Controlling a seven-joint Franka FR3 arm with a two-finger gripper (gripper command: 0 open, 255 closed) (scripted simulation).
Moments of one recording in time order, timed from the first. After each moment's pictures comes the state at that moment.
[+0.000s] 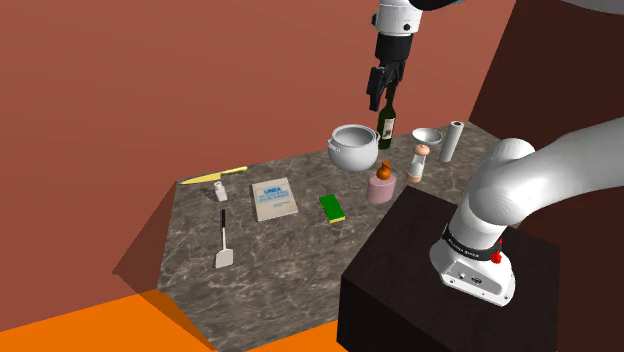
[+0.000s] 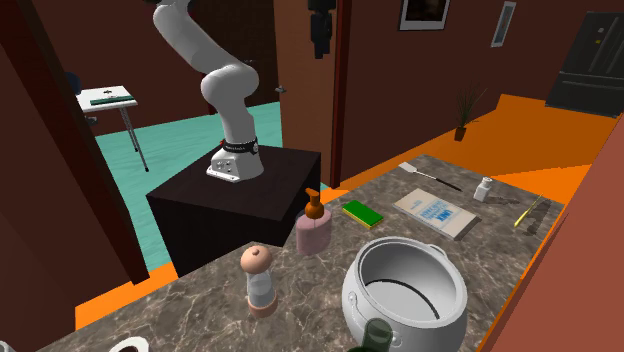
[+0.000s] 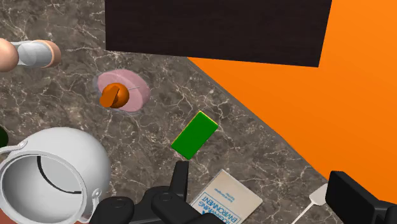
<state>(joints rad) 0.01 -0.80 -0.04 -2.38 0.02 1.61 -0.03</state>
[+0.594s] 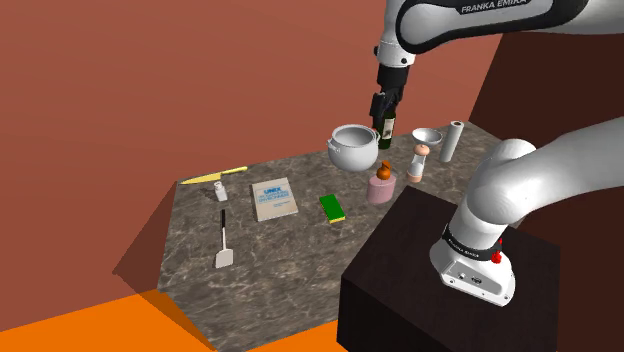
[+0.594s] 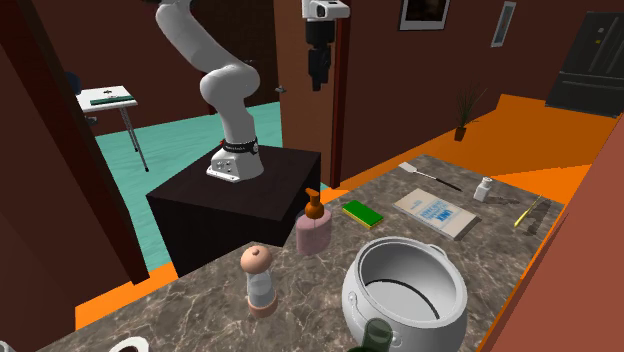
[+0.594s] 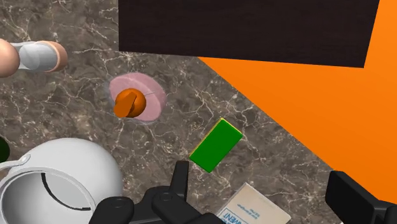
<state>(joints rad) -0.04 -0.78 -0.12 -2.56 -0.05 1.79 -0.11</state>
